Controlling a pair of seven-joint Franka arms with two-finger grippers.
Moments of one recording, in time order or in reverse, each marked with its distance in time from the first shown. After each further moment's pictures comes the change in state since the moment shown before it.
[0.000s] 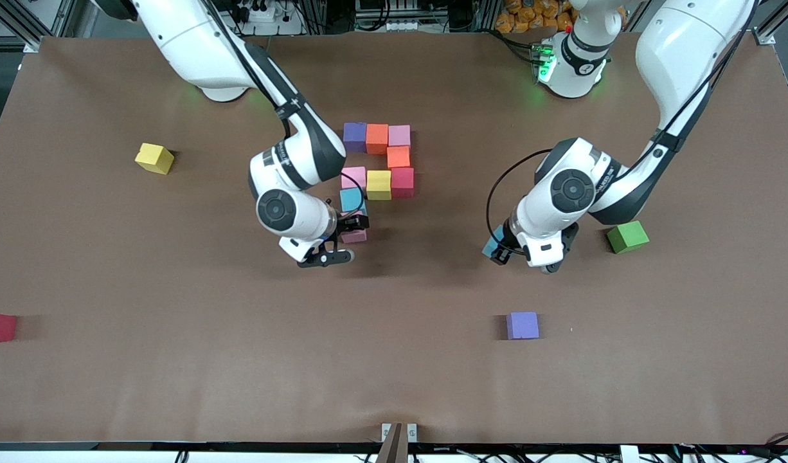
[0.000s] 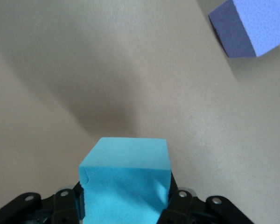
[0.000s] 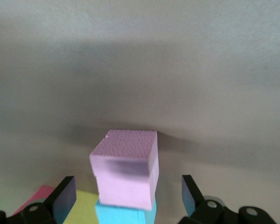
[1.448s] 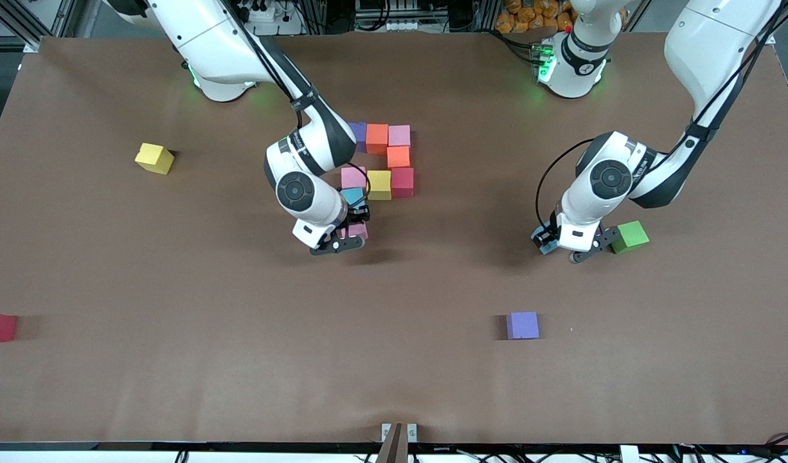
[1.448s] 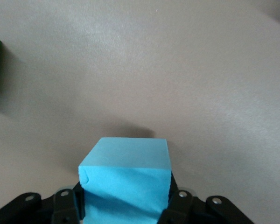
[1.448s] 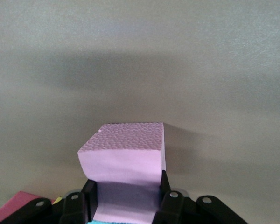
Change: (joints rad) left arm 0.193 -0.122 0.060 -0.325 0.161 0.192 0.524; right arm 0.054 -0.010 0.021 -0.171 -0.013 0.232 0.000
